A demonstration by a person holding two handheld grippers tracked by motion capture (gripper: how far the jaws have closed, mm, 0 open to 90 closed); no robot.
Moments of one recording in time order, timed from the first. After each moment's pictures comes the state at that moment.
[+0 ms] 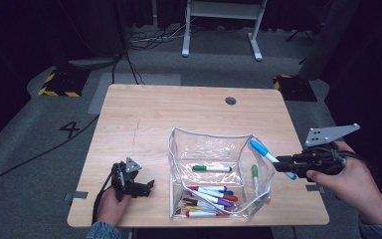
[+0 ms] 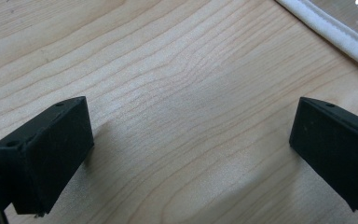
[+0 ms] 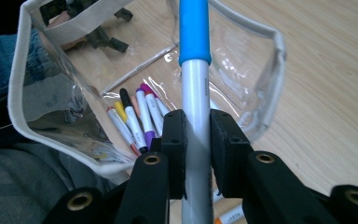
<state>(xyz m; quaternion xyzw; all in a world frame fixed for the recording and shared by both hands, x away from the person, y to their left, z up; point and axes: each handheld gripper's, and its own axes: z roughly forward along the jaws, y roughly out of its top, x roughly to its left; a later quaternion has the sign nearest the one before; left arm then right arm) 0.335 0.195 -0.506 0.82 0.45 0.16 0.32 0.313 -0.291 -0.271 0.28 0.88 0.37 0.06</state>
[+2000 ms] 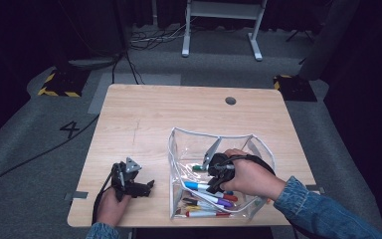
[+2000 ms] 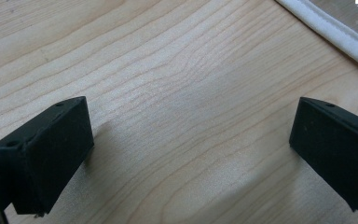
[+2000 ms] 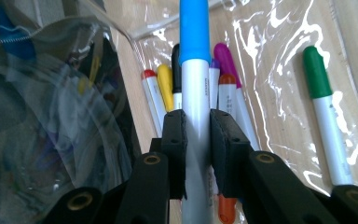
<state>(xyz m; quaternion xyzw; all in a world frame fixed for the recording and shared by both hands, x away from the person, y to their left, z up) 0.335 0.195 -0.505 0.82 0.45 0.16 0.32 0.347 -0.108 -0.366 0.12 0.98 0.15 -0.06</state>
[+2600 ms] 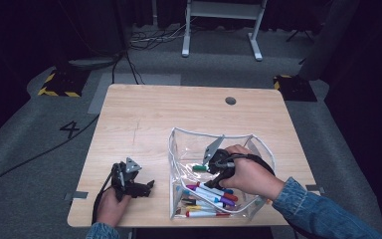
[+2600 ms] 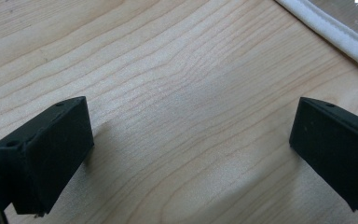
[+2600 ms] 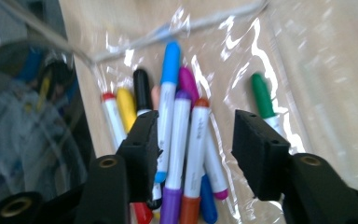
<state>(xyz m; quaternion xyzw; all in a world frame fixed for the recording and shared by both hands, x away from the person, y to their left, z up) 0.335 0.195 -0.505 0.82 0.45 0.15 0.32 0.356 -0.112 -0.365 0.12 0.97 0.19 0.01</state>
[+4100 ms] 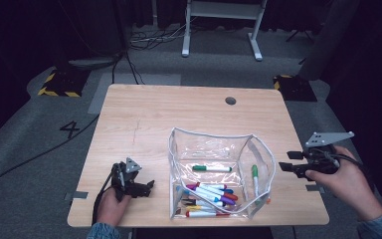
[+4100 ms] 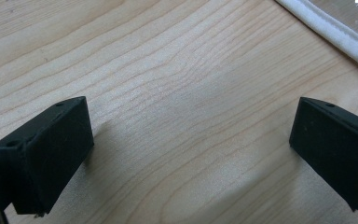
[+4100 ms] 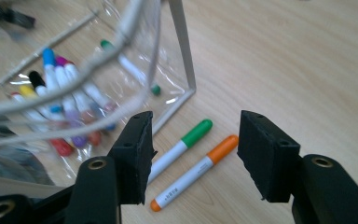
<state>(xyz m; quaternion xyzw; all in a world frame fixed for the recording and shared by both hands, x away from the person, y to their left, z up) 0.335 0.195 -0.506 0.82 0.45 0.15 0.32 0.340 -0.332 -0.332 0.36 0.86 0.33 0.12</state>
